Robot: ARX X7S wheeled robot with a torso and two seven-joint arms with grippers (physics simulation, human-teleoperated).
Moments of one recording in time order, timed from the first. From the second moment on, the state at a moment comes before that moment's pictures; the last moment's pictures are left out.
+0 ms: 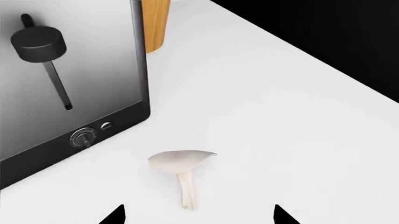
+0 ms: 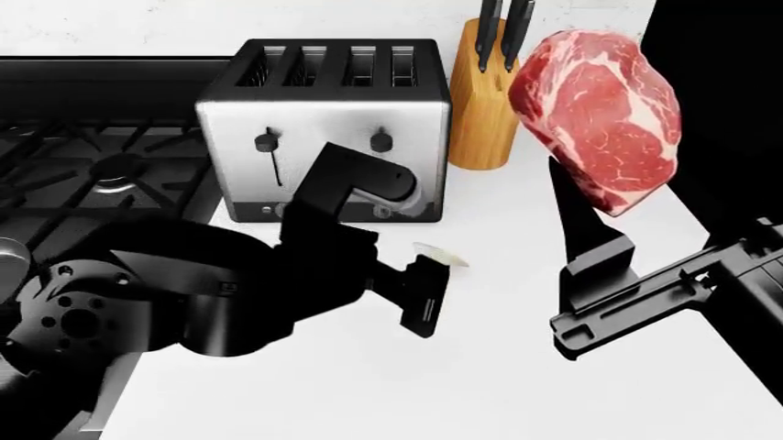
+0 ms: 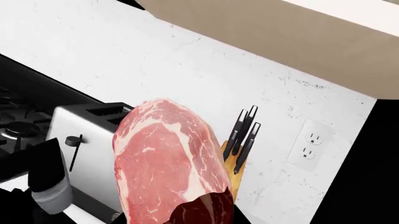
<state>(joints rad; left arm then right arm) -1.18 -0.49 0.79 0.18 -1.73 -0.99 -0.64 1.29 1.11 -0.34 -0.96 1.99 0.91 1.04</state>
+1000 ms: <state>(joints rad) -1.15 -0.41 0.88 -0.01 -1.52 -0.93 -0.46 1.23 1.11 -0.29 -0.97 1.96 0.90 1.01</state>
